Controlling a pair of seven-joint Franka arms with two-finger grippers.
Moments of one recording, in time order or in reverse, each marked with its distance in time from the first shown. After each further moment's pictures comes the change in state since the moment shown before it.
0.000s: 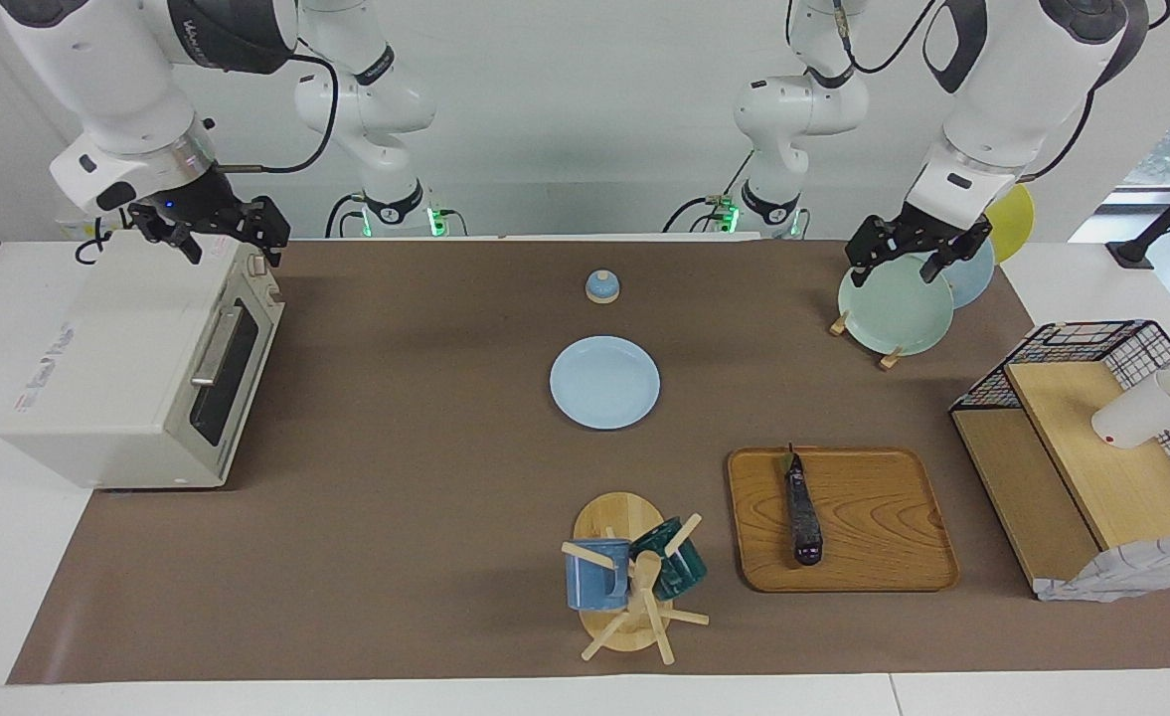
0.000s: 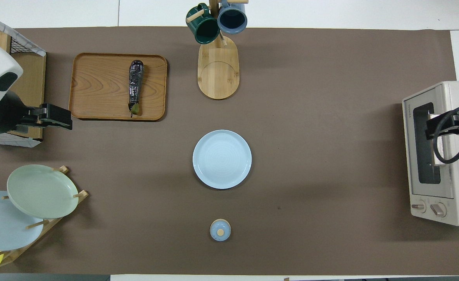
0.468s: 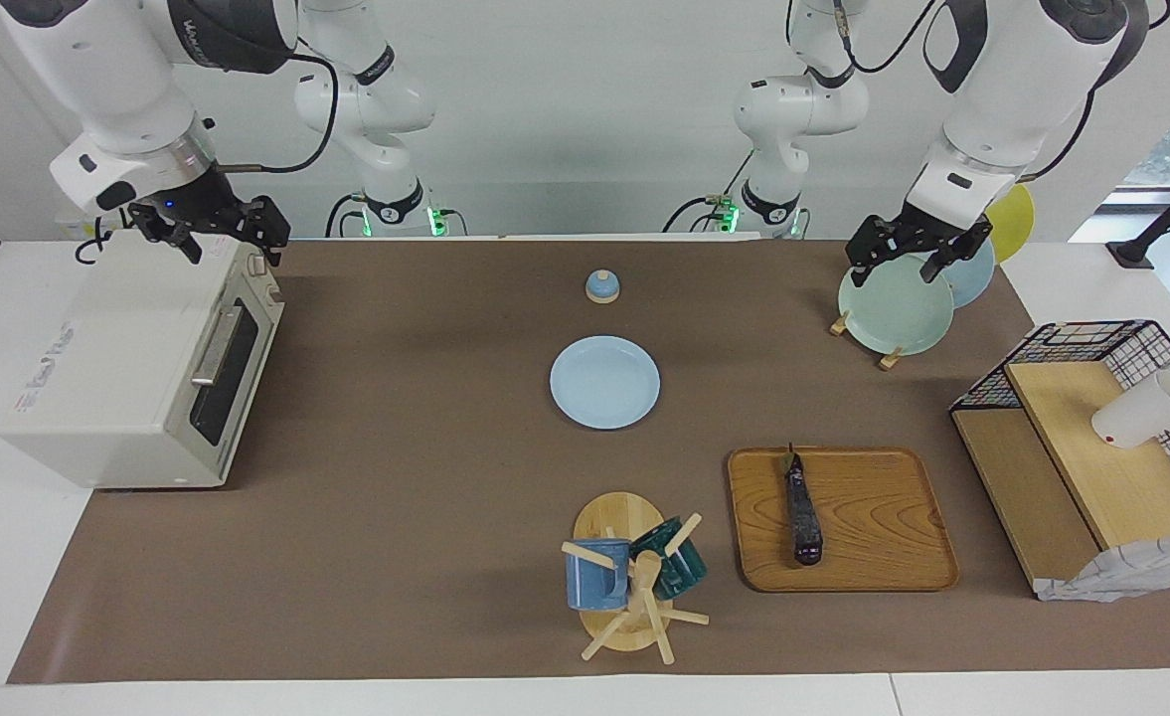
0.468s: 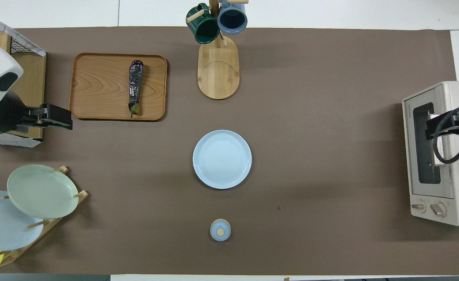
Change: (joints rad) left arm 0.000 0.000 -0.001 0.000 0.000 0.000 0.000; right arm 0.000 0.000 0.000 0.000 0.000 0.000 0.000
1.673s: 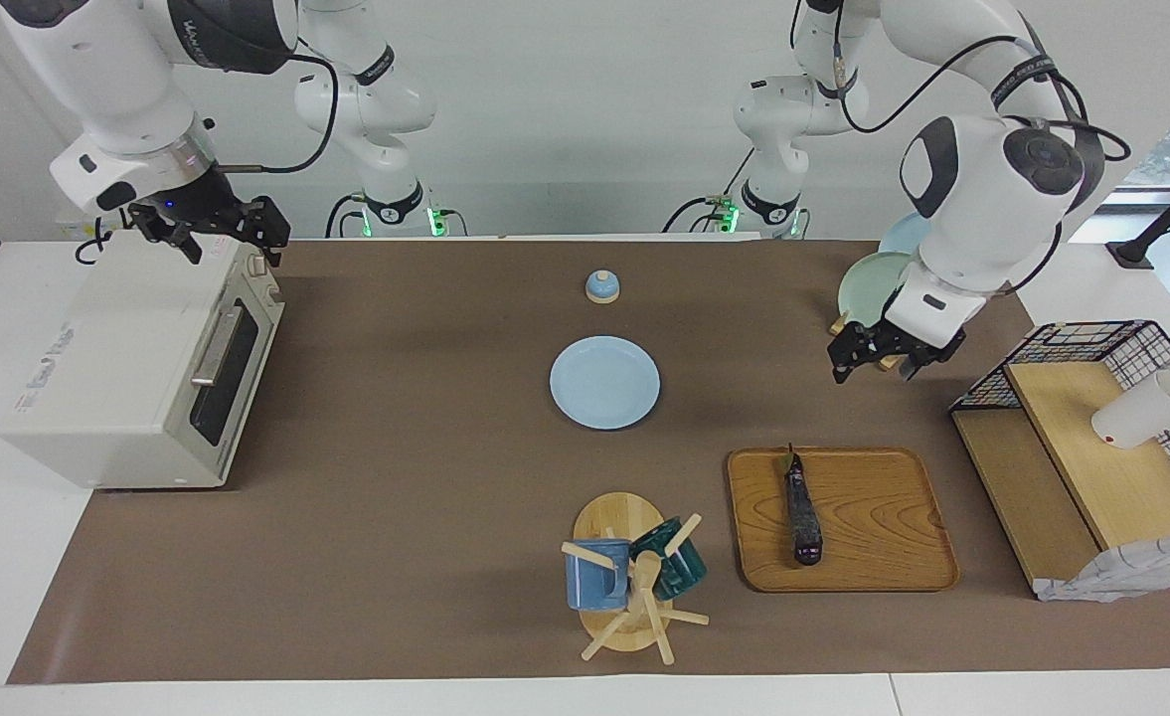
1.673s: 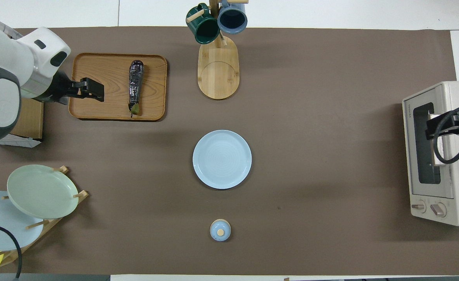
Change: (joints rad) left arm -0.006 0.261 -0.014 0.028 -0.001 0.282 0.001; right arm 0.000 0.000 0.000 0.000 0.000 0.000 0.000
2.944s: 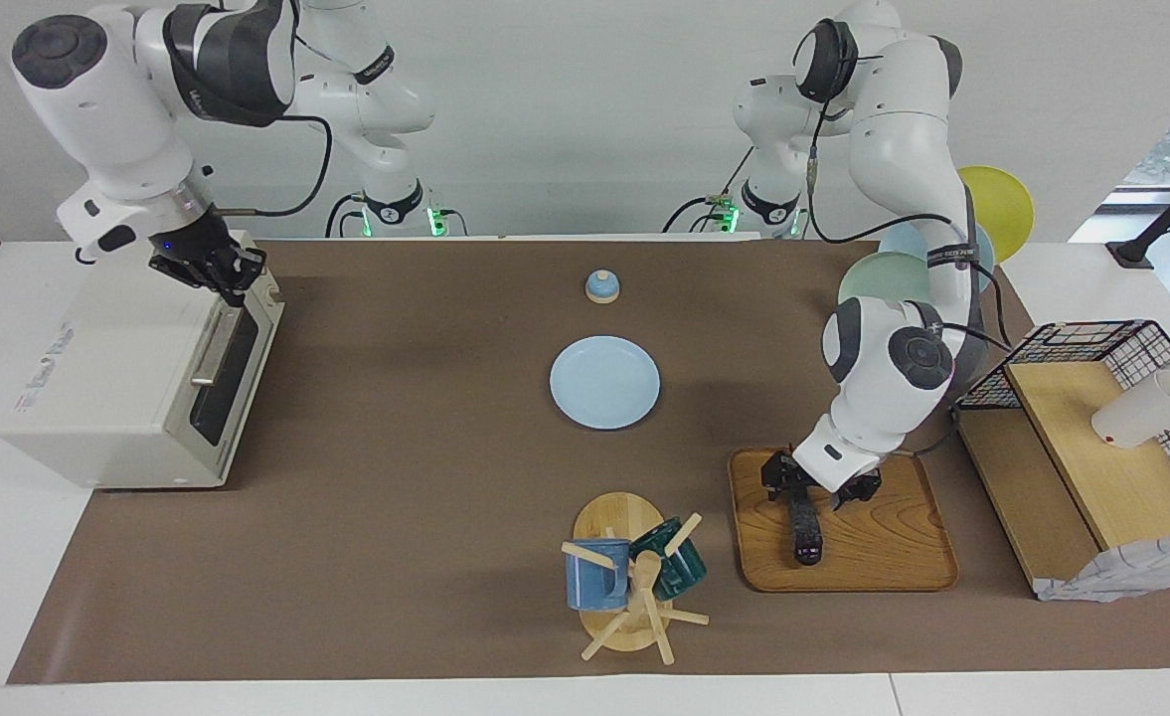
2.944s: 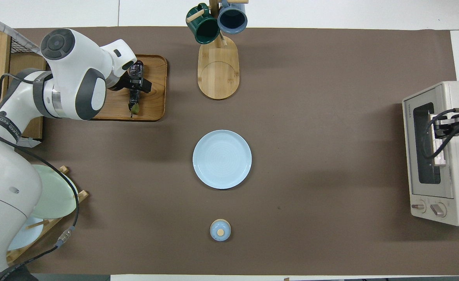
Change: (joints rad) left arm -0.072 0.363 -0.003 0.083 0.042 0.336 0.164; right arm -0.062 -0.023 -0.007 -0.231 -0.002 0.248 0.052
